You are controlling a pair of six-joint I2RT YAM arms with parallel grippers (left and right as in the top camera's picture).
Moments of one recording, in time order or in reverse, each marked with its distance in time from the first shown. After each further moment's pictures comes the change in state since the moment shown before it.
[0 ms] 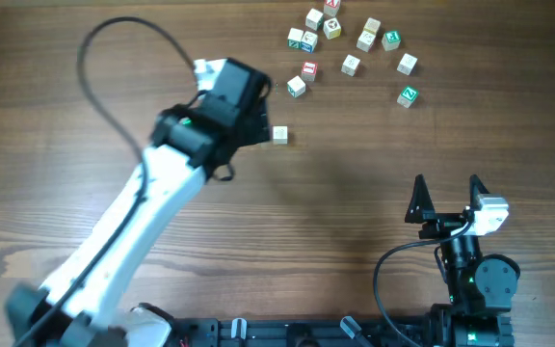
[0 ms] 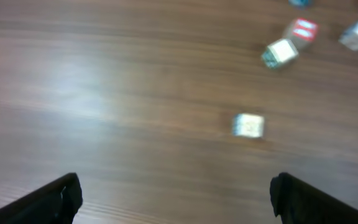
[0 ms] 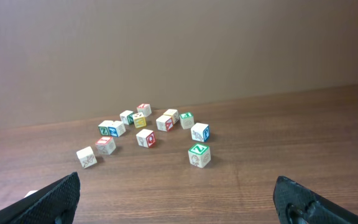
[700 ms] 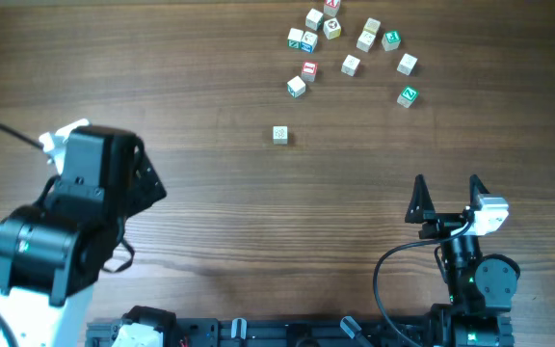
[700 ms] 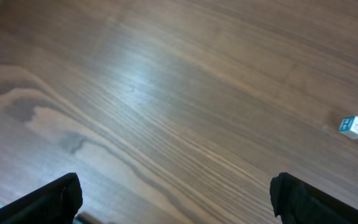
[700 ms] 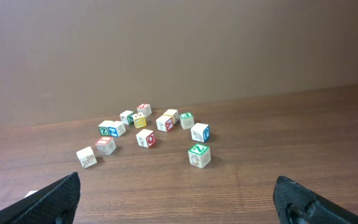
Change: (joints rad) left arm 0.291 -0.468 0.000 -0.486 -0.078 -0.034; right arm 0.000 0.000 0.000 0.000 0.000 0.000
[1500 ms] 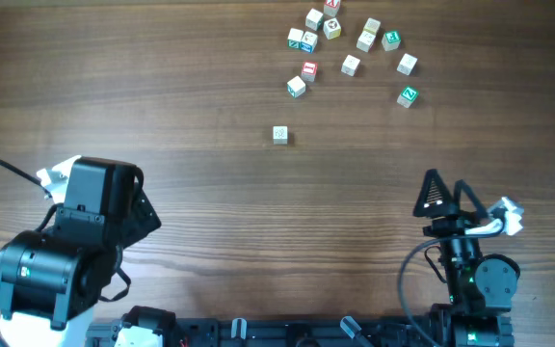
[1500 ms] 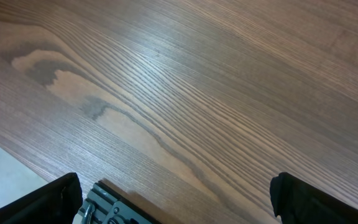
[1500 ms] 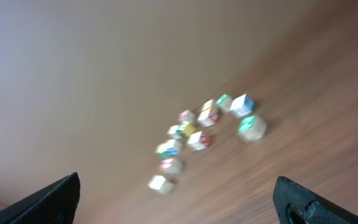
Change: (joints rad) left arm 0.010 -0.089 -0.111 -0.092 -0.007 -0.050; right arm 0.000 0.000 0.000 0.000 -0.003 0.701
